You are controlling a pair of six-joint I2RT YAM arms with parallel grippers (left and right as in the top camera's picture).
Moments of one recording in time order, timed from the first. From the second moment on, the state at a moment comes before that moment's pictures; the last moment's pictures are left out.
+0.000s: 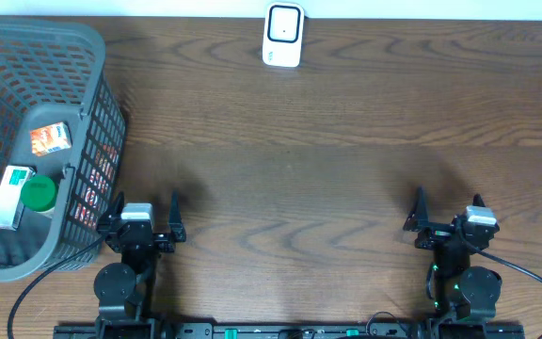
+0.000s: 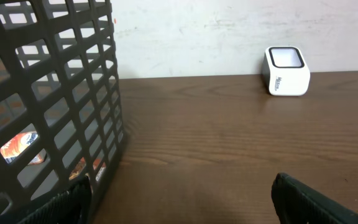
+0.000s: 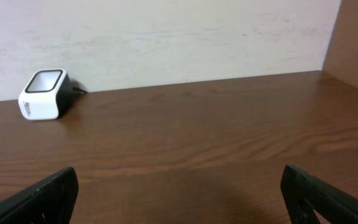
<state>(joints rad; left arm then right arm) 0.01 0.01 0.03 -0.14 0.01 0.03 -0.03 0.01 0.01 -0.06 0.08 0.09</state>
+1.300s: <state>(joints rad) 0.01 0.01 0.03 -0.14 0.01 0.03 -0.01 0.01 0.01 -0.06 0.08 0.09</state>
